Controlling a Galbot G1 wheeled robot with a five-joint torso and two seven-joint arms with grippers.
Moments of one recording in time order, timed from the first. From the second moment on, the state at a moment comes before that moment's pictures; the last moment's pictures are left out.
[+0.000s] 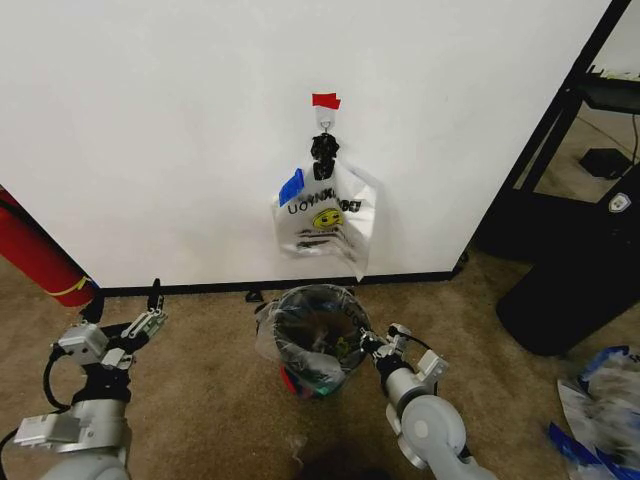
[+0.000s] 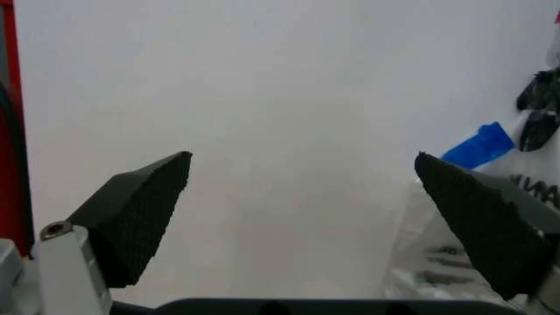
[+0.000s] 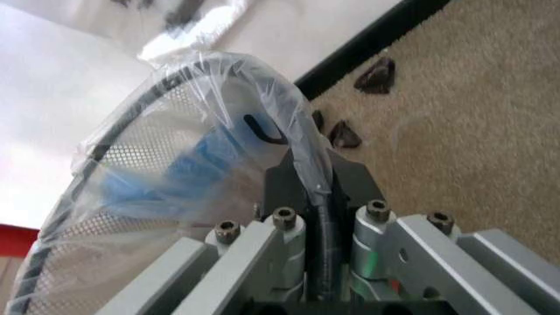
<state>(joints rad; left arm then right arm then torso) 1.75 -1.17 -0.71 -2.25 -0.55 -0.31 -0.18 -1.32 1.35 0.21 1.88 0.93 -0.23 0.30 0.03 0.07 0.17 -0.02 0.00</state>
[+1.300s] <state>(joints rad) 1.70 -1.15 -0.62 -2.23 -0.48 -0.27 -0.20 -1.39 1.36 0.22 1.91 0.58 -0.02 0.17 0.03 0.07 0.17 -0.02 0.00</state>
